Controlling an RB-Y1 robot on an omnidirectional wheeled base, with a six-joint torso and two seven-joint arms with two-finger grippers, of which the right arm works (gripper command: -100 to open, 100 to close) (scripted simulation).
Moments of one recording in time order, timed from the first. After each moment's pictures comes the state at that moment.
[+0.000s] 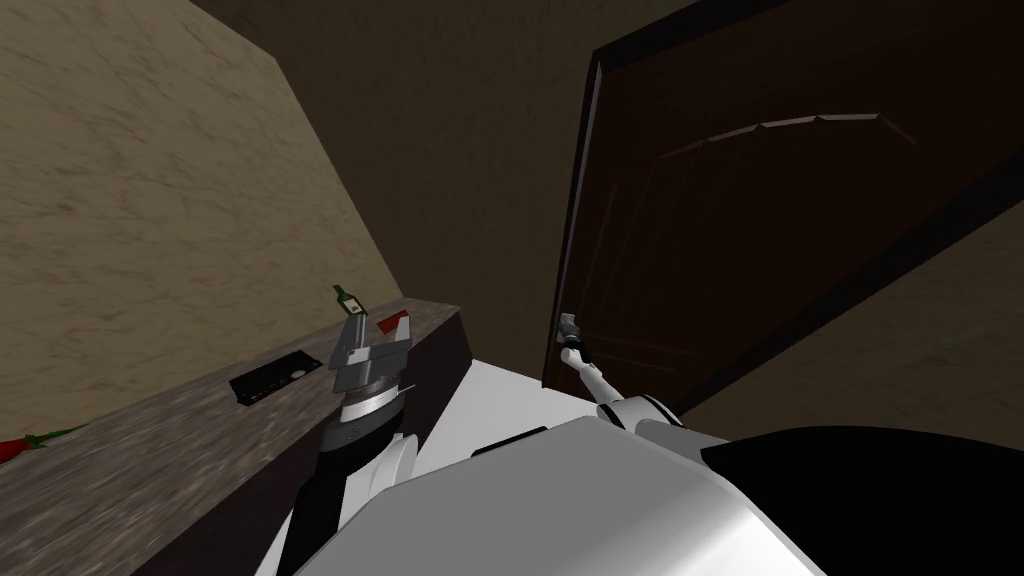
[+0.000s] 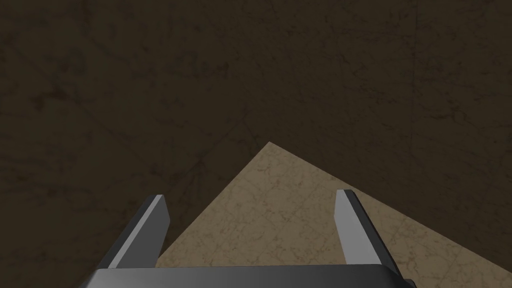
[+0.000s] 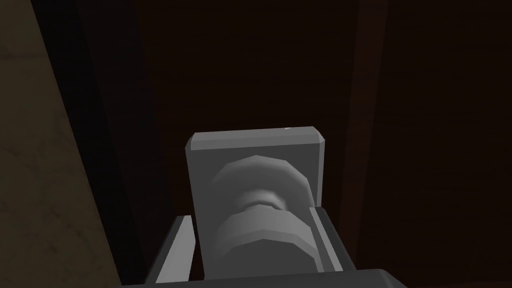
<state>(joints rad) -0.33 -0.28 -0.15 -0.76 -0.81 -0.51 -1.07</state>
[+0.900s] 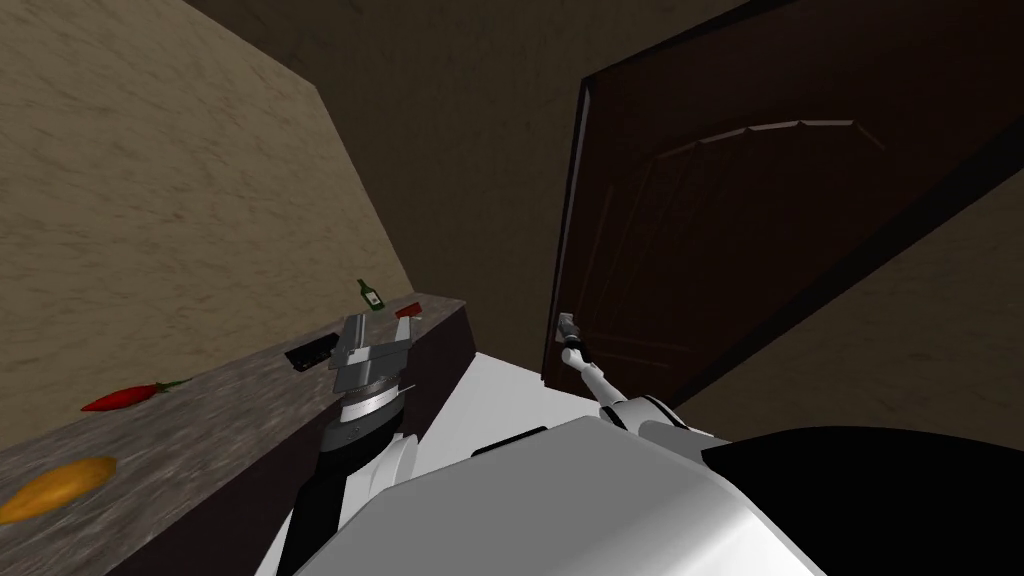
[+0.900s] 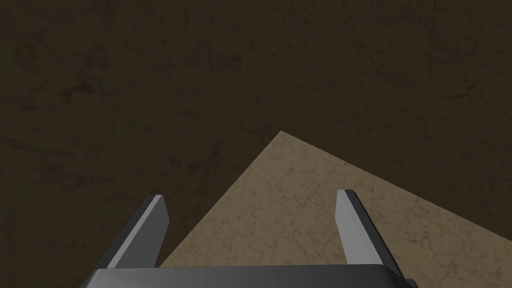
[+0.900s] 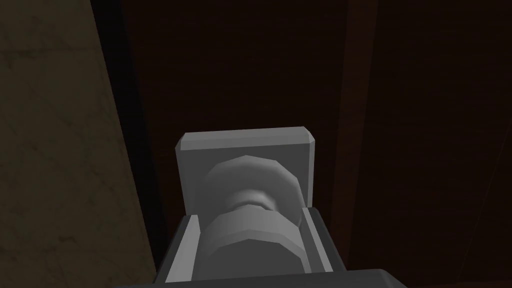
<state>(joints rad) -0.31 -0.29 -0.12 -0.78 -0.80 -0.50 -1.10</state>
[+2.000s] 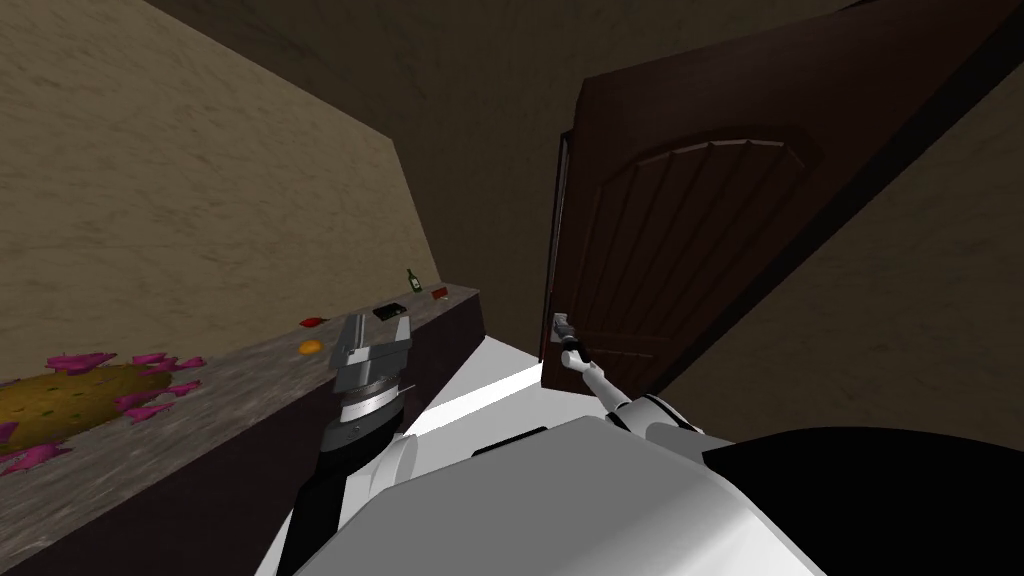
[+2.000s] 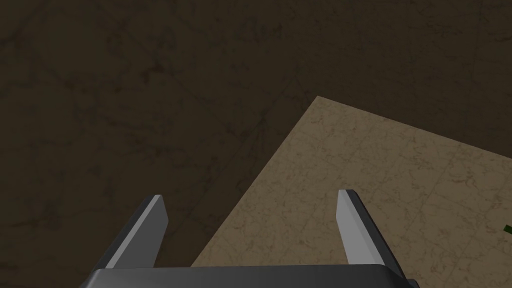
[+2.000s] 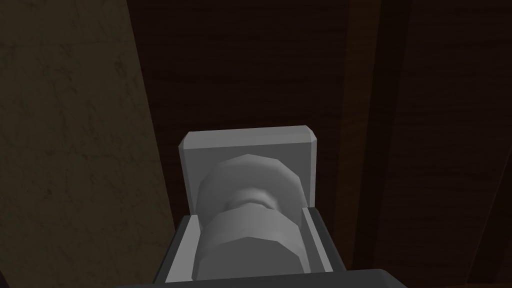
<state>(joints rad) -0.29 -0.34 0.01 -0.82 -0.77 -0.47 -1.21</state>
